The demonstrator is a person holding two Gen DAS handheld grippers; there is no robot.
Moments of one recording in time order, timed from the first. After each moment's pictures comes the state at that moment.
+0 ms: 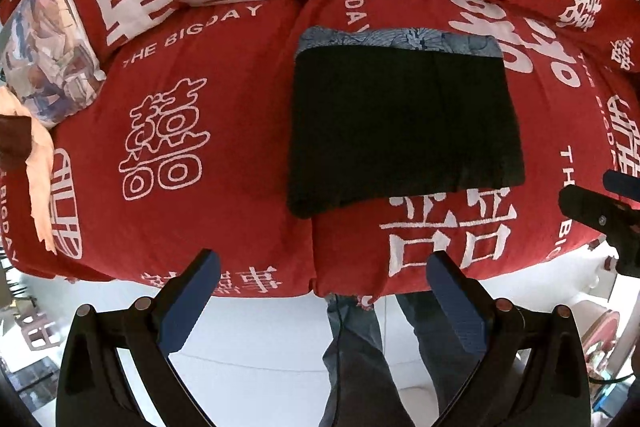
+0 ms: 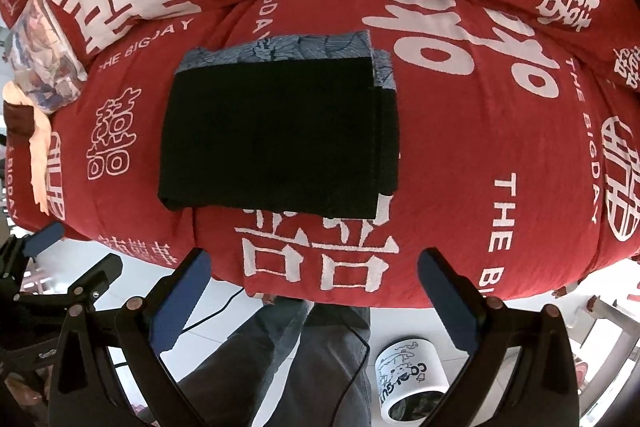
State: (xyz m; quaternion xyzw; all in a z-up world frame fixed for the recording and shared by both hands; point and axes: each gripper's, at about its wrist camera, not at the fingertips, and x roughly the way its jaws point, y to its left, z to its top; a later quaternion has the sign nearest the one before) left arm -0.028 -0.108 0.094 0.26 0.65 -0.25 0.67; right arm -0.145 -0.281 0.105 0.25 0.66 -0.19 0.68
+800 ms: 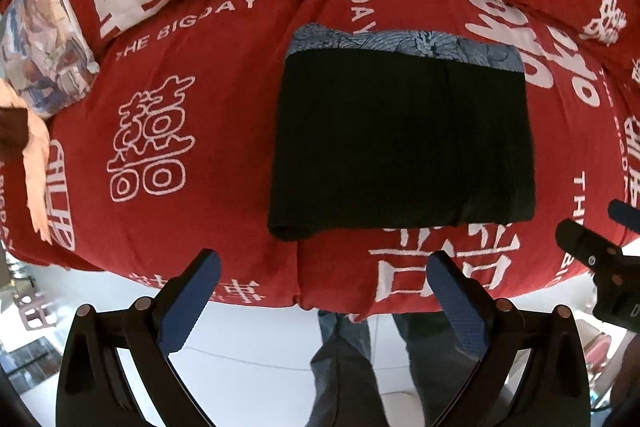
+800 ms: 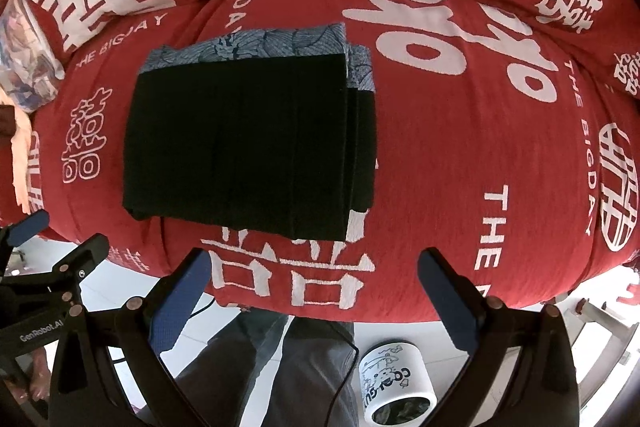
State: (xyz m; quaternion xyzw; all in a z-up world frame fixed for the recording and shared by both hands) left arm -0.015 -0.141 0.068 0.25 0.67 -0.22 0.67; right arm -0.141 -0.303 0.076 0.24 0.67 -0.21 0.67
